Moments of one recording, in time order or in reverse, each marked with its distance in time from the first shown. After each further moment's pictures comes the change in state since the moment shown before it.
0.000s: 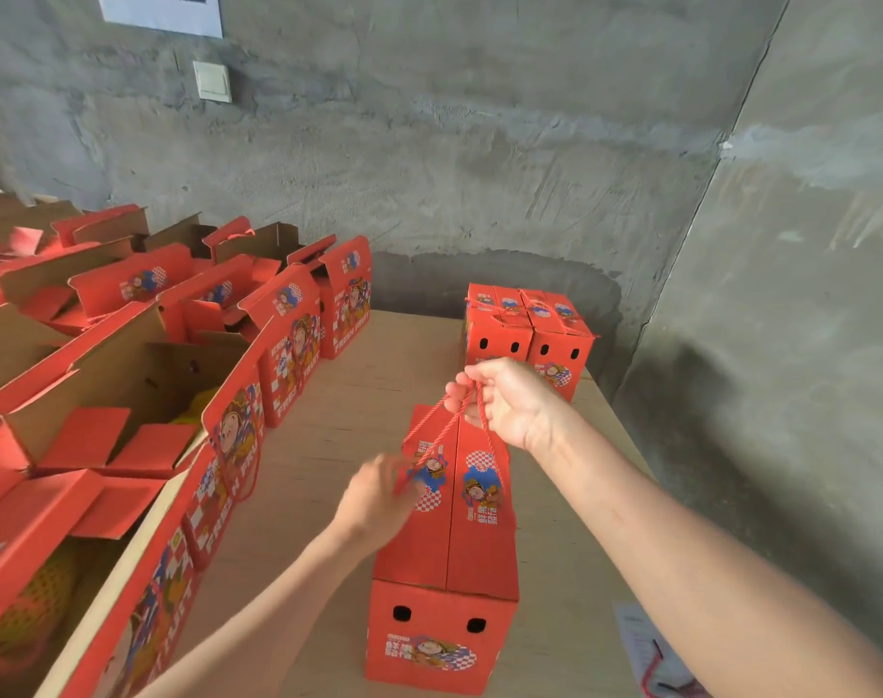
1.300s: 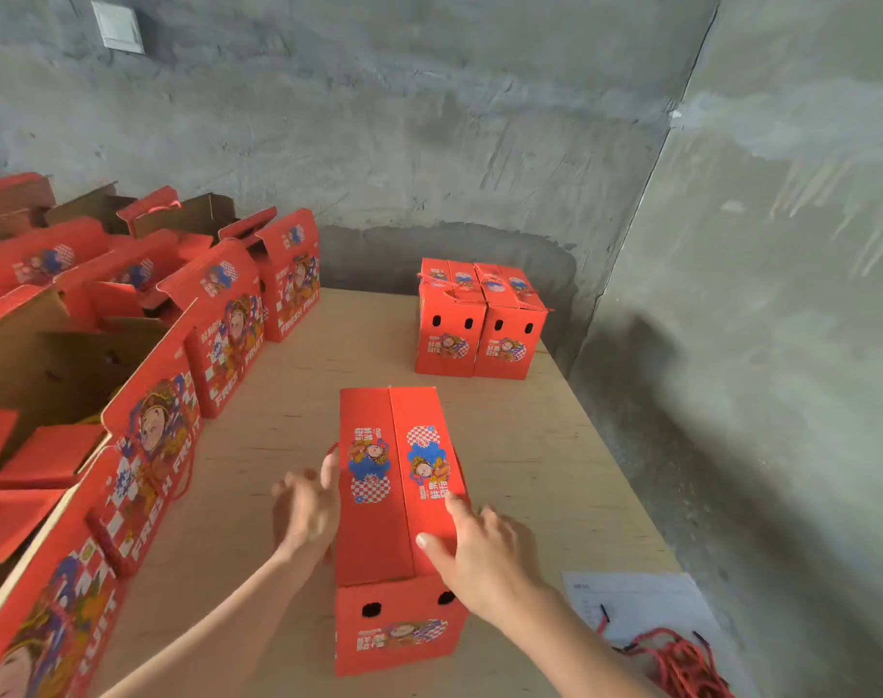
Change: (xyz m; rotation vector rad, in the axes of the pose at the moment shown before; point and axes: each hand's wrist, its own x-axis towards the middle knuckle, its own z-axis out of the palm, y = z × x) left_hand 0.022 -0.038 0.048 -0.281 0.207 -0.344; right_hand -0.025 0.169 -0.049 -1.368 0.253 -0.203
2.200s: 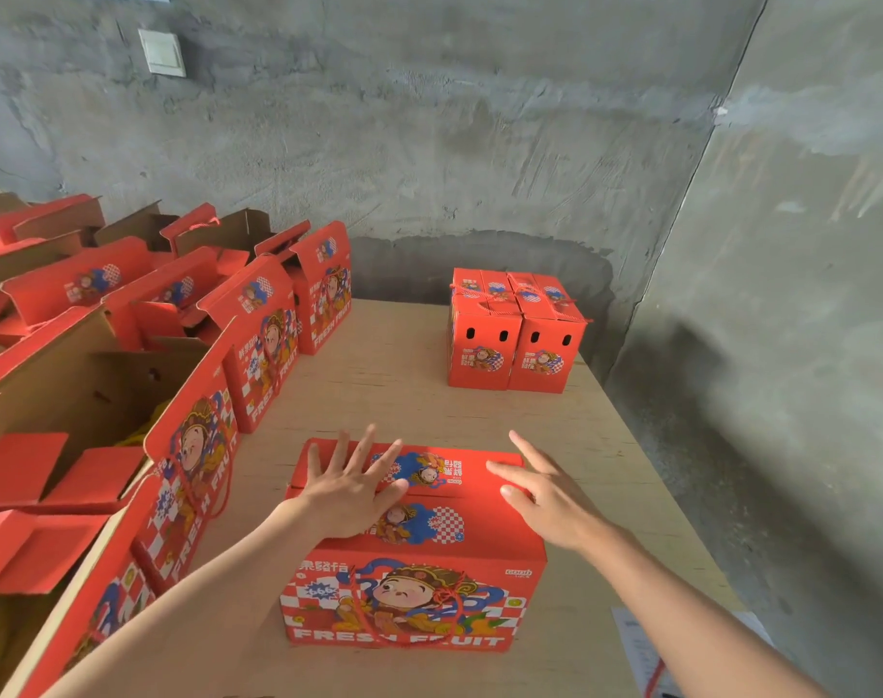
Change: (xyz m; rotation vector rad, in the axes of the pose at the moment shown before) left_hand 0.059 0.024 -0.023 1.090 -0.473 0.518; right_hand 0.099 0.063 -0.004 0.285 -0.024 -0.244
